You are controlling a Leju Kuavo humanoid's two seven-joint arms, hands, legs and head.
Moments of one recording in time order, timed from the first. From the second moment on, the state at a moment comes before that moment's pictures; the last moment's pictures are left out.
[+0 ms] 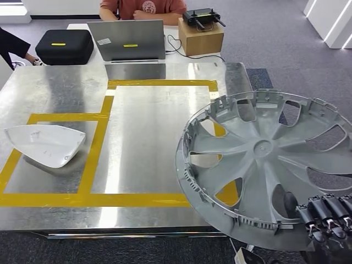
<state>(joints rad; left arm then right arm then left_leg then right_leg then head) -0.04 -0.08 -0.73 -0.16 0.41 0.06 -0.39 0.48 0.12 -0.07 -2.43 1.56 -0.69 -0.37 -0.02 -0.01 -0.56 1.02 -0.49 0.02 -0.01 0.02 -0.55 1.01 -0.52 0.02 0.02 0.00</state>
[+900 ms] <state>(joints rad) -0.03 -0.06 -0.73 -0.16 0.41 0.05 -0.39 0.45 0.12 -0.07 -2.28 1.57 -0.69 -0.30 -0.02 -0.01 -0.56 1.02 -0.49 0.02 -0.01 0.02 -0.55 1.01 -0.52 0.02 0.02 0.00</state>
